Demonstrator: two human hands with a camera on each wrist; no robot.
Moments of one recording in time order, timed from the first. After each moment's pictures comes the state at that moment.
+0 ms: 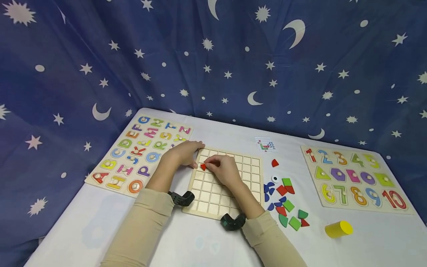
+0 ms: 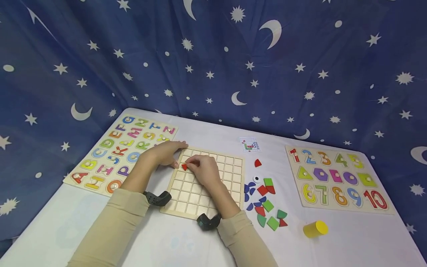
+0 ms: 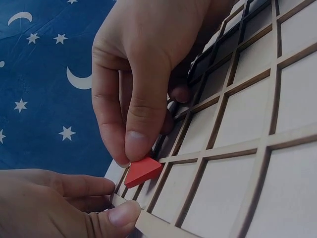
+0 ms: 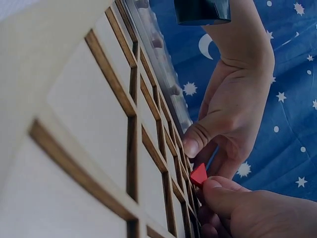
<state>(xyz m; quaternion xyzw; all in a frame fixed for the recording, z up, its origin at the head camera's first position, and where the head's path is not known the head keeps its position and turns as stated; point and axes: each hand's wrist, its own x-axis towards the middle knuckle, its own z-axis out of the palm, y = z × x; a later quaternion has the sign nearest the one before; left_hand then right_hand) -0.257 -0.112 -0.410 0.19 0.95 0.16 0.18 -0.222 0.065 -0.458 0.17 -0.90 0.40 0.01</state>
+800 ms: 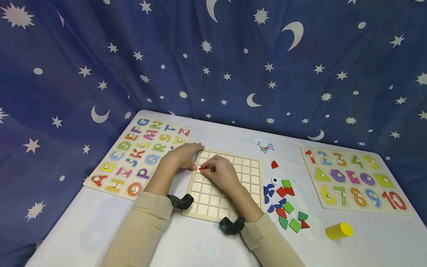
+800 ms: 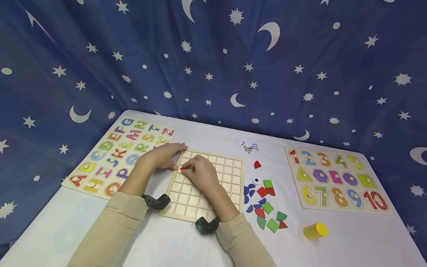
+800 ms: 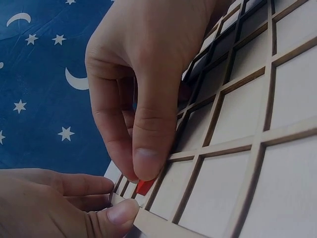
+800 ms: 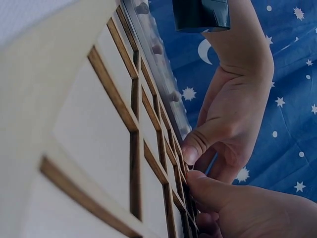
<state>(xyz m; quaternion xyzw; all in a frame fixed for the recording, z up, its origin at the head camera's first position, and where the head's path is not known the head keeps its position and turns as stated) -0.254 -0.113 -0.410 0.20 0.95 0.17 0.18 -0.218 0.061 -0.456 0.23 -0.92 0.31 0.03</state>
